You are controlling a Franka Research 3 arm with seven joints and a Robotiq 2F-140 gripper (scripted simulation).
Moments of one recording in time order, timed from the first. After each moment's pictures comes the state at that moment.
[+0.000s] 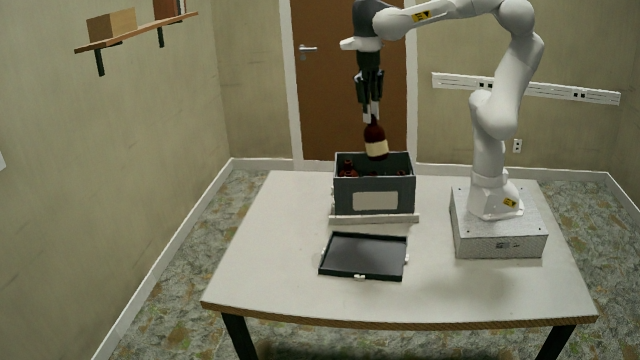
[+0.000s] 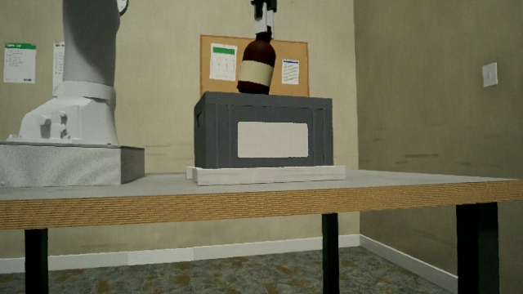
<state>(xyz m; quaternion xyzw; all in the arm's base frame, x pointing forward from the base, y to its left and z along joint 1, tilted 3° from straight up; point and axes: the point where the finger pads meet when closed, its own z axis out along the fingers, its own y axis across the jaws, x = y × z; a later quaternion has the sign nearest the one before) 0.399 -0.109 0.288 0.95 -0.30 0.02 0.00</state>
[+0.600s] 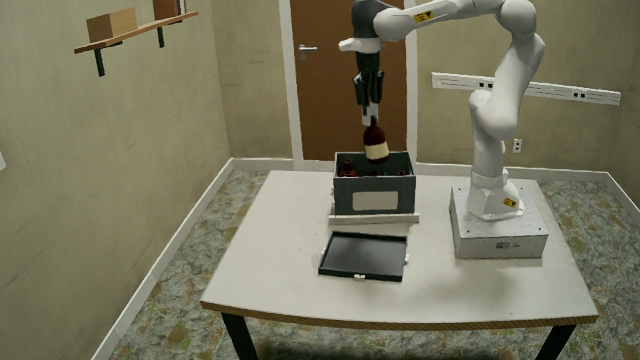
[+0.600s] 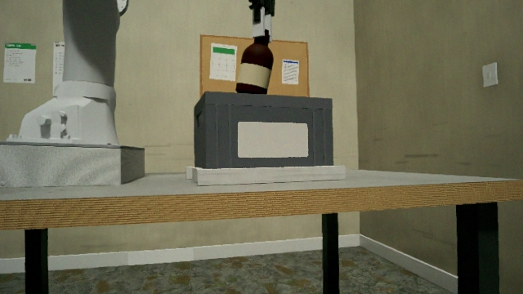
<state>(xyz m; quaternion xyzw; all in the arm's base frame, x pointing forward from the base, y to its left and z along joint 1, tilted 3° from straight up) 0.398 -0.089 0.288 0.95 -0.30 0.02 0.00</state>
